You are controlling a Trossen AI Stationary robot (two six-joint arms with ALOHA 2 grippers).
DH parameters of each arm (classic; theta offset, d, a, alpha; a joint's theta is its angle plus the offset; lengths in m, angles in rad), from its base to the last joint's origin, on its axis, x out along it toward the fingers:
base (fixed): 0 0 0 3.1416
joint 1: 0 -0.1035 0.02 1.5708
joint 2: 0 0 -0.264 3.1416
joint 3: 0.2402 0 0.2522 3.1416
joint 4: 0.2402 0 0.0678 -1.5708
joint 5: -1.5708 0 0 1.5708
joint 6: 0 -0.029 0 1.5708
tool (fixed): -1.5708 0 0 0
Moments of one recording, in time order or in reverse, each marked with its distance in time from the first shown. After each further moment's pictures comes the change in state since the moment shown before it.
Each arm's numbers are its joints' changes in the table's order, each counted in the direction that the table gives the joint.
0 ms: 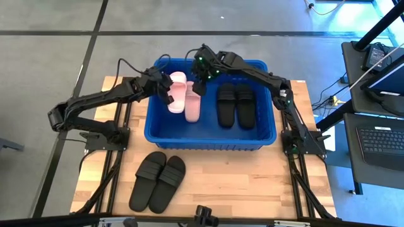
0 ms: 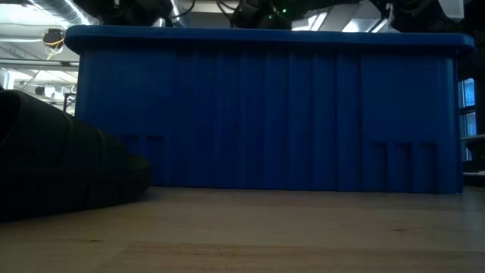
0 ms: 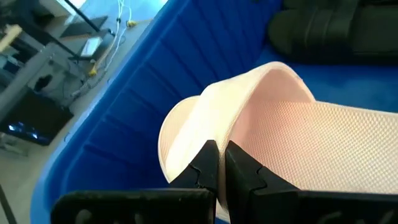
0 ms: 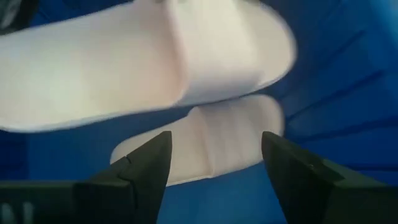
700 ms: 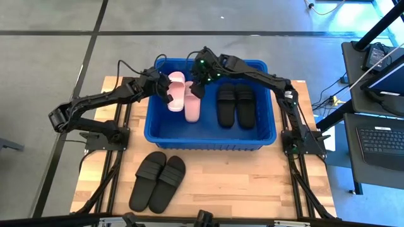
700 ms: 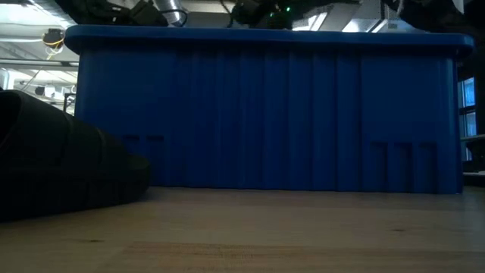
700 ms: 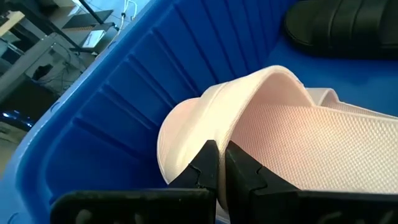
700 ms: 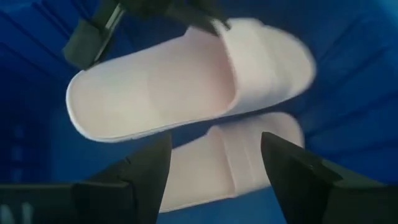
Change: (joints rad) left arm -0.090 0.017 -0.114 -0.160 0.066 0.009; right arm -0.030 -0.079 -0.145 -0.157 -0.008 -0.070
